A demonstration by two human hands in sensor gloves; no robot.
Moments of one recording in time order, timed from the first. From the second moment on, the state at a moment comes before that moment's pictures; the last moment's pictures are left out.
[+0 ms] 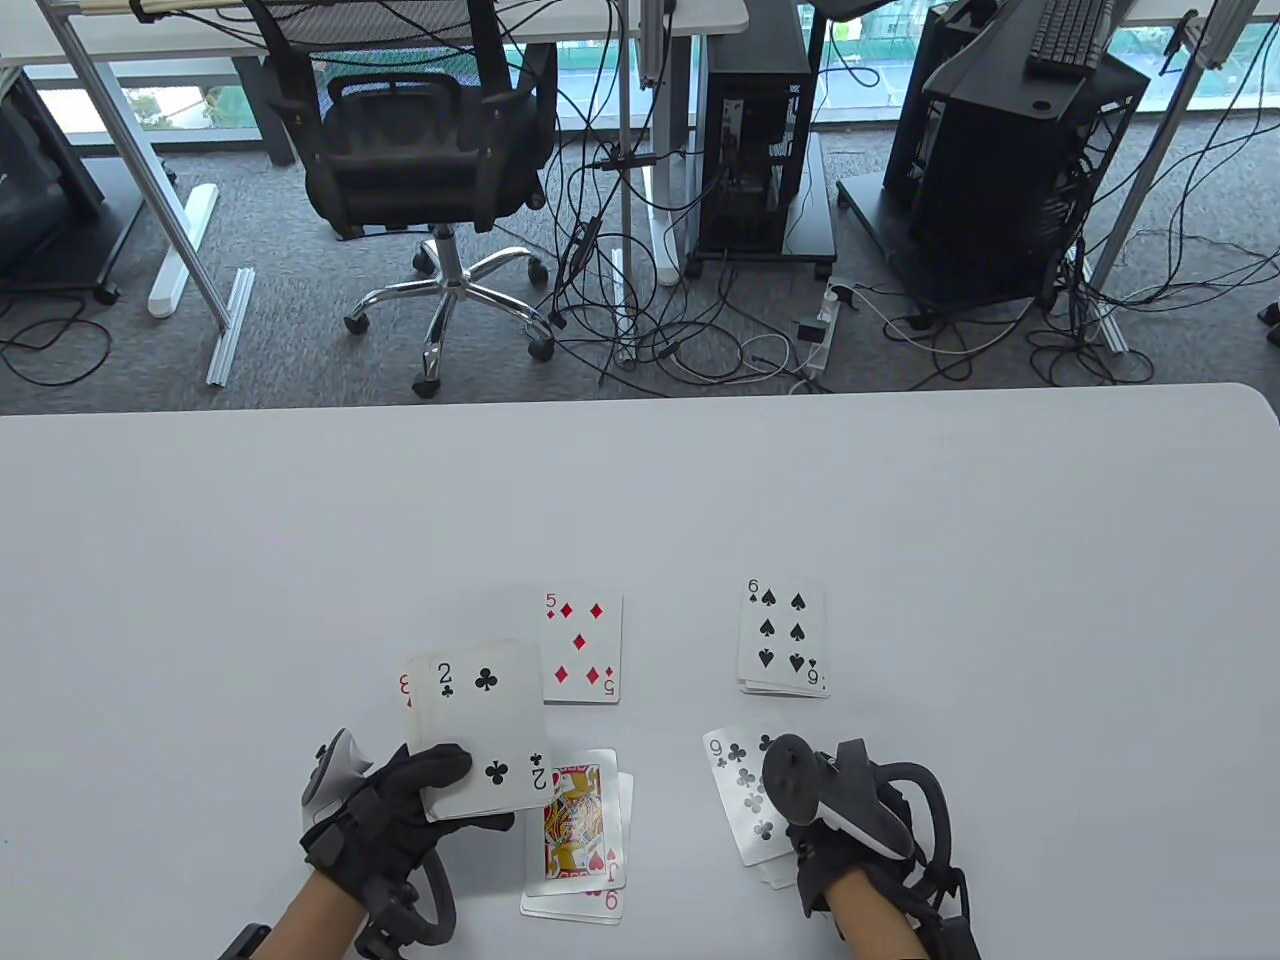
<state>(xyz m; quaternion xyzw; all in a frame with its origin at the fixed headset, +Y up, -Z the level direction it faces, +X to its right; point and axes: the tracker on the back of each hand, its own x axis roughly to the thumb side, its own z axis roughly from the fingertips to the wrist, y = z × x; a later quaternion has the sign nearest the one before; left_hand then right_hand) -0.245 -0.795 -0.259 -0.26 -0.13 0.85 0.43 0.129 -0.774 -0.256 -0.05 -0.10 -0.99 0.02</state>
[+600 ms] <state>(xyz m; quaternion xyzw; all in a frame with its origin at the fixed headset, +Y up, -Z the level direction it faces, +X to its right) -0.246 -0.796 -0.259 -0.26 -0.14 0.85 0.43 0.089 -0.721 -0.264 -0.07 -0.02 -1.00 -0.01</state>
